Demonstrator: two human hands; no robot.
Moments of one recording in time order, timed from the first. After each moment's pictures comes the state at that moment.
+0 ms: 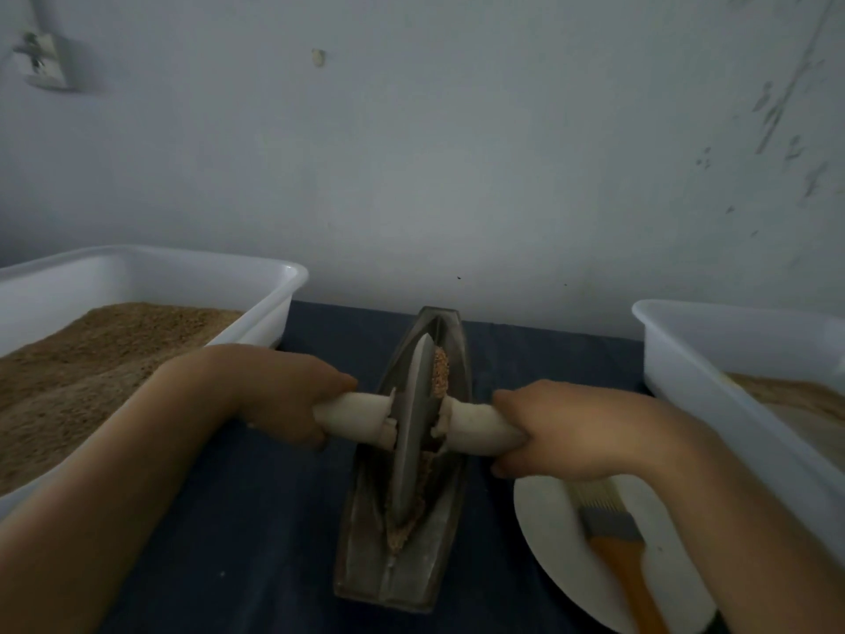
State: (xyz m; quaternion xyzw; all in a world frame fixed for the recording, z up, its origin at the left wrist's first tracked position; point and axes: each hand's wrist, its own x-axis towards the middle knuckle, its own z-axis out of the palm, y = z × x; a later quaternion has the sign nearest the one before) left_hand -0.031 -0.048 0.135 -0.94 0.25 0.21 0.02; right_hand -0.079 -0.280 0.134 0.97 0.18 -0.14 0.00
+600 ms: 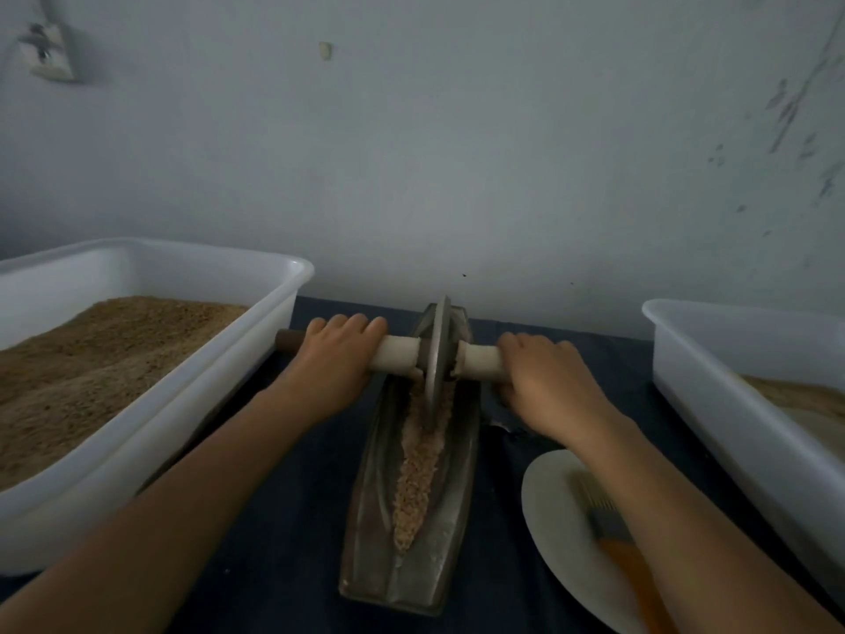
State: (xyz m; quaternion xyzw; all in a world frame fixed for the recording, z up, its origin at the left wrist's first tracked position) left_hand 0.016 -0.067 0.078 -0.96 0.21 -0.18 0.02; right_hand -0.017 -0.292 0.084 0.97 0.11 0.19 0.08
